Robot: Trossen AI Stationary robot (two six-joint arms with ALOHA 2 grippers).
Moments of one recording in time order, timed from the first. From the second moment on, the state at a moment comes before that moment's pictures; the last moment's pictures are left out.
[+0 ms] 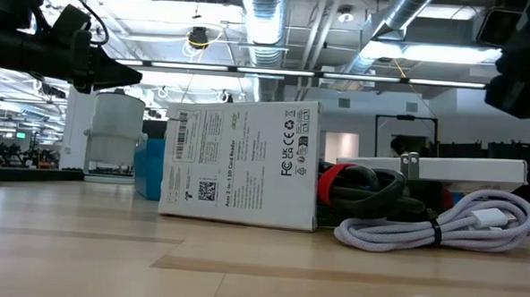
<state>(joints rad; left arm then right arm) 0.43 0.01 0.02 0.03 -0.11 0.06 0.19 0.33 0.36 -0.47 -0.20 0.78</state>
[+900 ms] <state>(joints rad) 0.43 0.01 0.02 0.03 -0.11 0.06 0.69 0.45 0.15 -0.32 0.24 1.42</state>
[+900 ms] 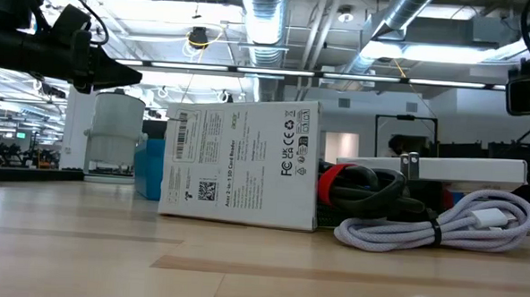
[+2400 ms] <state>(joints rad) 0.43 0.01 0.02 0.03 -0.11 0.06 0.69 0.97 0.15 0.06 0.26 1.50</state>
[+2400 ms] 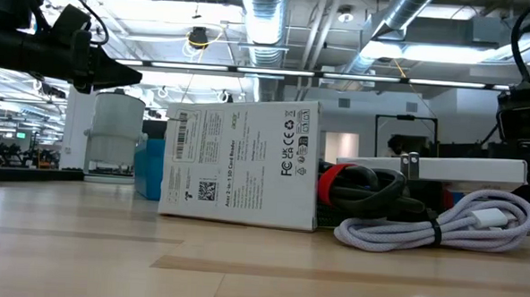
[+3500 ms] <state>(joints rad) 0.43 0.01 0.02 0.03 -0.11 0.06 0.69 1.23 0.15 0.41 0.37 1.54</state>
